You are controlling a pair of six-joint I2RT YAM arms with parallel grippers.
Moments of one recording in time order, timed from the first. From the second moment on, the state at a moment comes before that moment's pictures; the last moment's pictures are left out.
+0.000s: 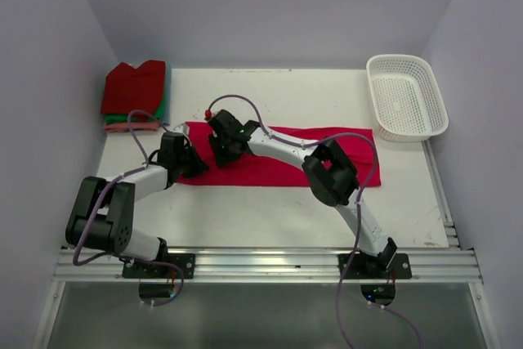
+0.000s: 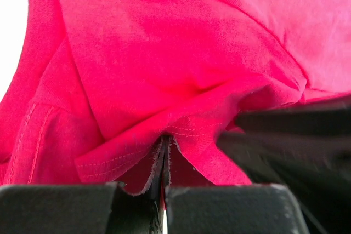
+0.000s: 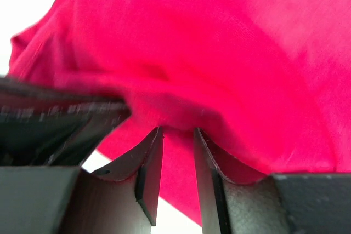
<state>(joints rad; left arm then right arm) -0.16 1.44 0.55 0.03 0.17 -0.57 0.91 2.32 1.91 -0.54 -0.01 0.43</state>
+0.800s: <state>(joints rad) -0.16 1.49 0.56 0.13 0.19 -0.59 0.88 2.34 1.95 -0.59 0.09 0.35</state>
